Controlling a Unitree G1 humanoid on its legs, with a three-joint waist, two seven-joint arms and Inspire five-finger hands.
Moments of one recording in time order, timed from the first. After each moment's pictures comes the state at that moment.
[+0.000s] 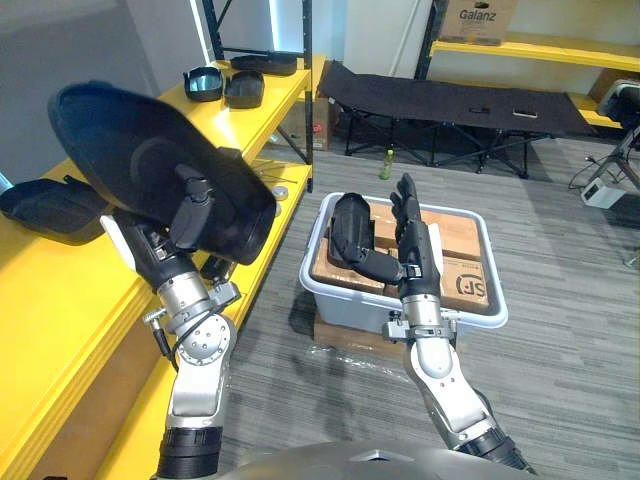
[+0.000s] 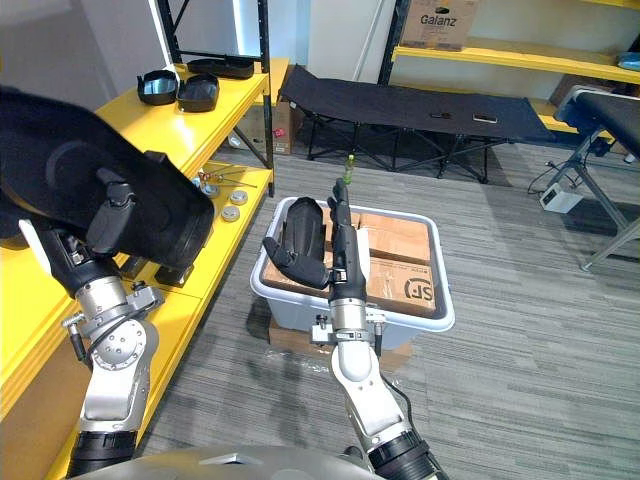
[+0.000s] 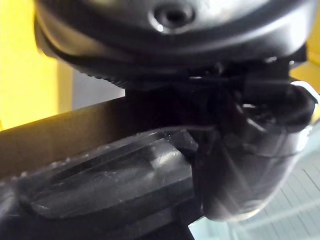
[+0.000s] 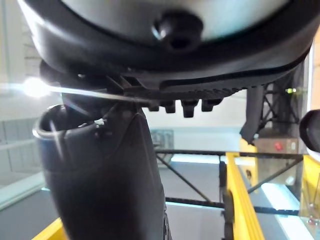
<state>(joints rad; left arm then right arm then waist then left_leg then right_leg) 0.07 0.08 -0.04 -0.29 0.07 -0.29 0.50 0.06 -0.16 0.38 -0.05 0.02 -0.31 -0.35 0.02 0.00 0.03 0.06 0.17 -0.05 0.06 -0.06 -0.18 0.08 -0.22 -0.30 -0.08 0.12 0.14</state>
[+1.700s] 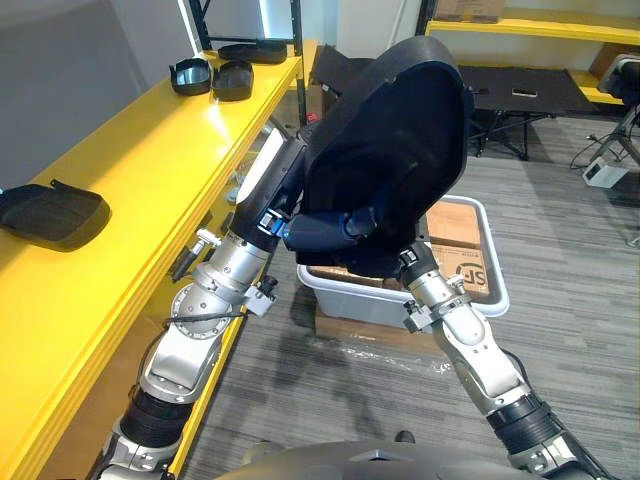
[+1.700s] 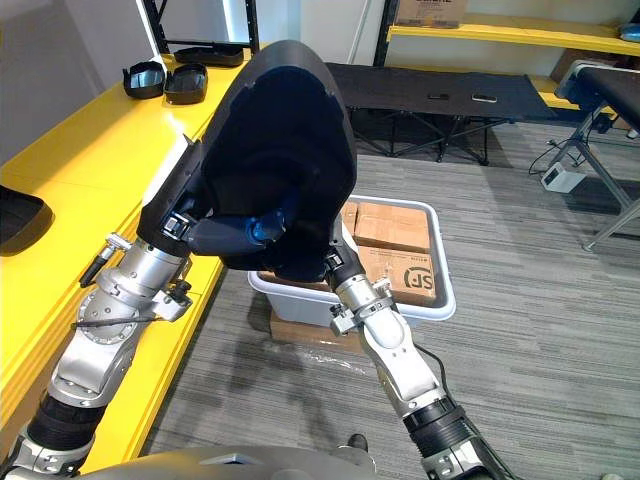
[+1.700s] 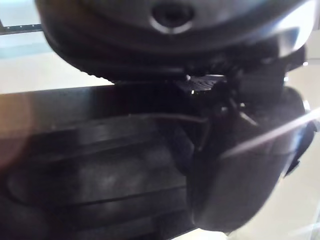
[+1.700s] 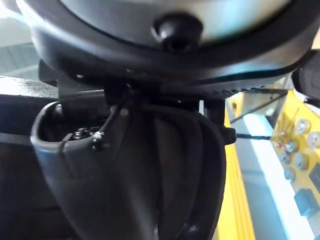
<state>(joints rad) -0.13 0.36 -0.23 -0.47 -0.18 -0.15 -0.13 -0.07 -0.34 0.35 -0.04 0.26 -0.23 0.07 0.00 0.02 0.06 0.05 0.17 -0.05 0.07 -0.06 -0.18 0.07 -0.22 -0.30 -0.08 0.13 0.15</state>
